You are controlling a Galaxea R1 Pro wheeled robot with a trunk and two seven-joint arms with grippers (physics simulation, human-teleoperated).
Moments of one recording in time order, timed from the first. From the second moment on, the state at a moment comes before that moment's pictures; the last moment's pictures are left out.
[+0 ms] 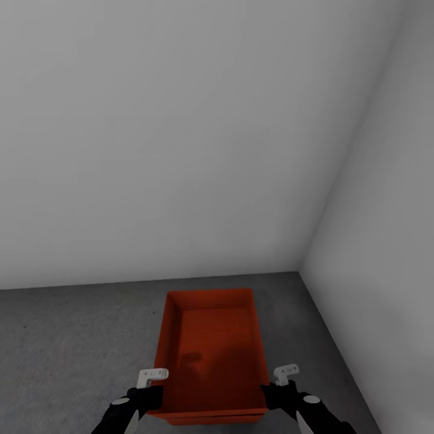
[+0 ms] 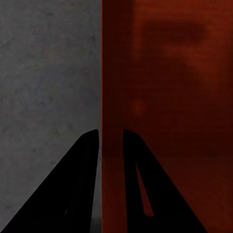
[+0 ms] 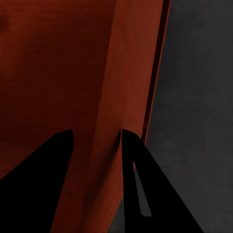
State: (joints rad) left arm -0.32 -0.06 0.05 -0.68 0.00 0.27 -0.04; right arm -0.47 0.01 0.02 -0.35 0.07 0.02 0.25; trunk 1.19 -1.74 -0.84
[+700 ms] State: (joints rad) left arm -0.32 -0.06 0.06 -0.68 -0.01 0.27 -0.04; right arm -0.47 0.01 0.03 -0.35 0.07 0.02 0.24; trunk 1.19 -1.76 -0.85
